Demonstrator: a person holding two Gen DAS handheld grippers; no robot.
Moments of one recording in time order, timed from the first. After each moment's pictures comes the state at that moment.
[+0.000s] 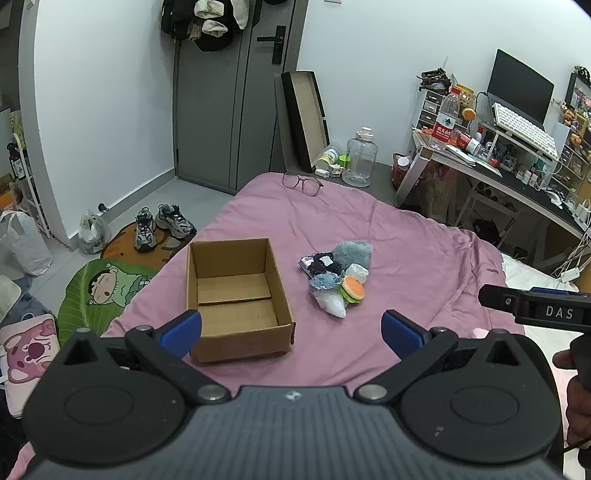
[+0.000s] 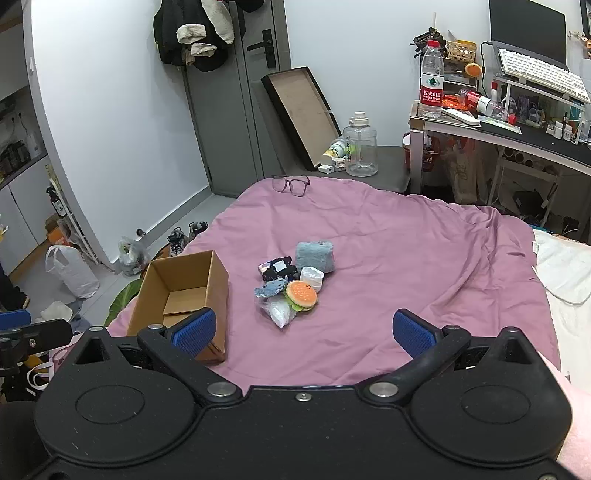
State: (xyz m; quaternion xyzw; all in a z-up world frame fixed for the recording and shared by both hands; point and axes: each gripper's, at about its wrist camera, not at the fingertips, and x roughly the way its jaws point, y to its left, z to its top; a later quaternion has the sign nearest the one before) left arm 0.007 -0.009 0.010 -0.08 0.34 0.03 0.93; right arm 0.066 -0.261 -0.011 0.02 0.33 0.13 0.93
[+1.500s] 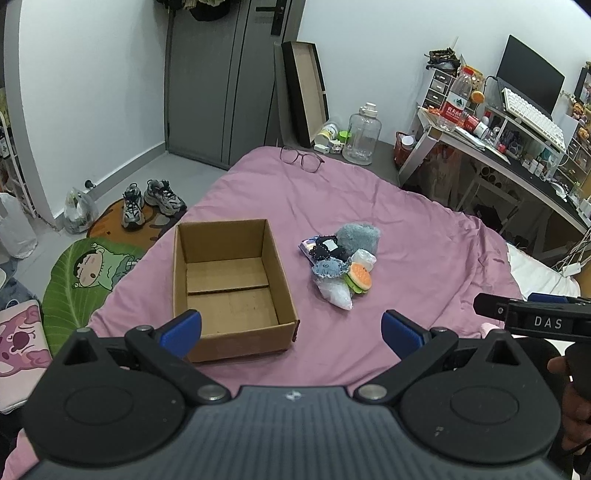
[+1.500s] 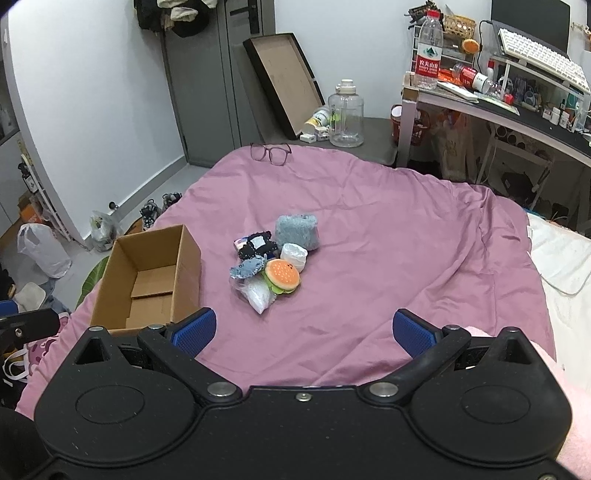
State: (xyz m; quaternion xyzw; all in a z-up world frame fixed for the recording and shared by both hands) left arm 0.052 0.011 -0.027 -0.10 0.38 0.01 0.92; right arm 0.108 -0.238 -0.040 -0.01 0.38 0.10 0.92
